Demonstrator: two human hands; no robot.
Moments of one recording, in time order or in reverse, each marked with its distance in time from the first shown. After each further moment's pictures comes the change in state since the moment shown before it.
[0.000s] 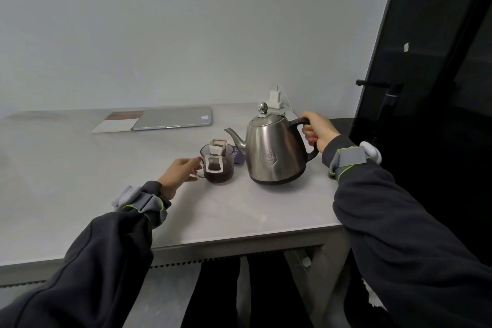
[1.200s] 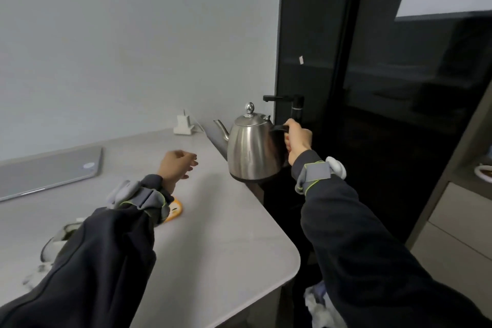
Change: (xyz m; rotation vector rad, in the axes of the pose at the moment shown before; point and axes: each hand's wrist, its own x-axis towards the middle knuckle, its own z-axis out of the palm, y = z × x) left_hand 0.132 0.126 0.229 0.130 -0.119 0.110; right_hand 0.093 -0.019 -0.170 0.269 0.560 -0.023
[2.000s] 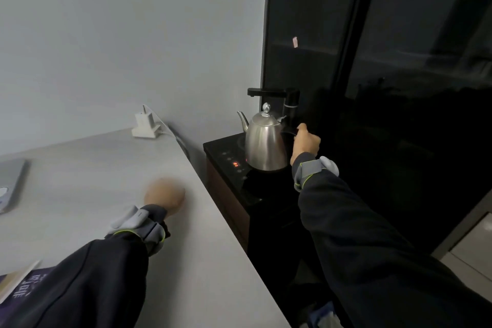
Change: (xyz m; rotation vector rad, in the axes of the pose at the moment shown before) left_hand 0.133 -0.069 0.085 0.904 -0.085 -0.100; right_hand 0.194 0.048 0.012 -0.051 0.339 0.005
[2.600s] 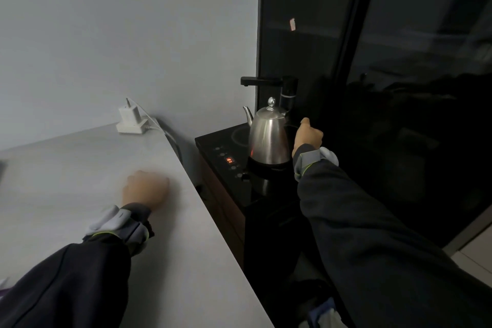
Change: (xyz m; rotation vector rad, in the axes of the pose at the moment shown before) left_hand 0.033 -0.005 0.006 0.086 0.099 0.004; right_hand 0.045 0.013 0.007 -0.044 0.063 0.024
